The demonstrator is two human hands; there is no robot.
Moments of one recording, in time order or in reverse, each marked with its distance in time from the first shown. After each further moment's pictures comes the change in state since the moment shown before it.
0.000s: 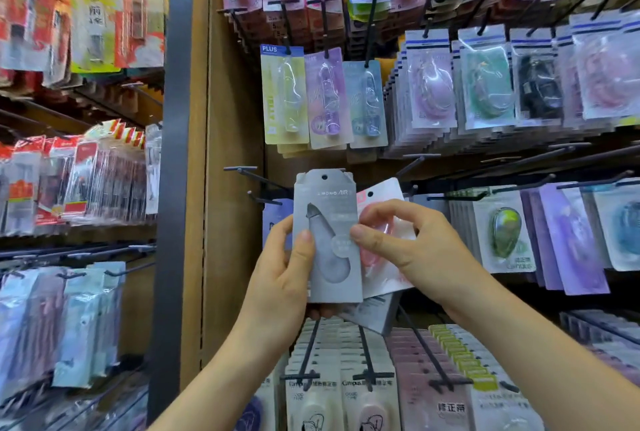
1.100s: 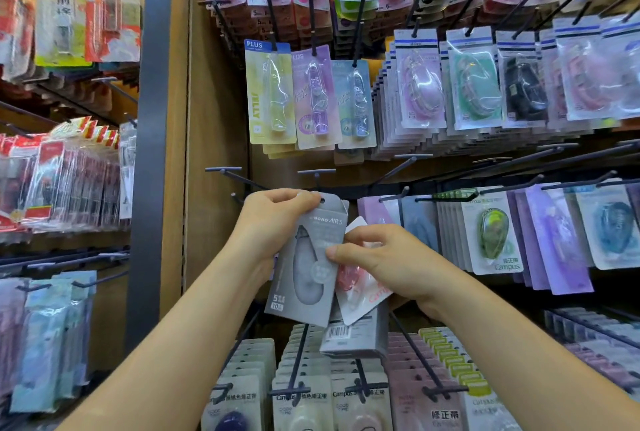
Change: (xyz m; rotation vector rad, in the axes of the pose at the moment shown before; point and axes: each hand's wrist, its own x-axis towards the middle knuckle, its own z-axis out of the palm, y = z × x) left_hand 0.088 0.007 -0.002 0.027 0.066 -0.223; right_hand 0.017 0.012 0.013 -0.128 -0.169 0.379
